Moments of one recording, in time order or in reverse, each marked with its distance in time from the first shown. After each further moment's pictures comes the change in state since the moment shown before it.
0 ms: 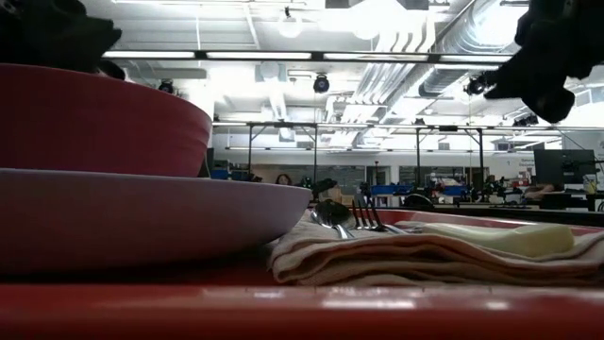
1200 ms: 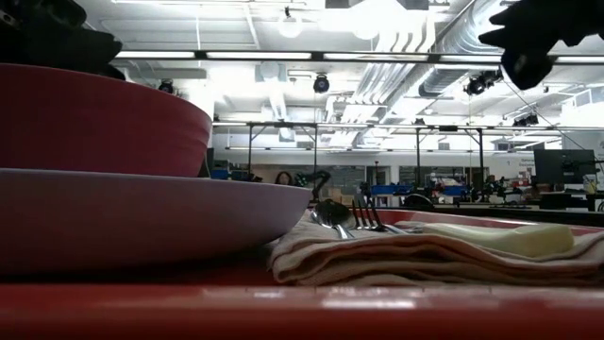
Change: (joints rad) left arm 0.000 -0.006 -0.005 -0.055 0.009 0.068; right arm 0.000 -0.007 0.000 0.286 -0.174 -0.349
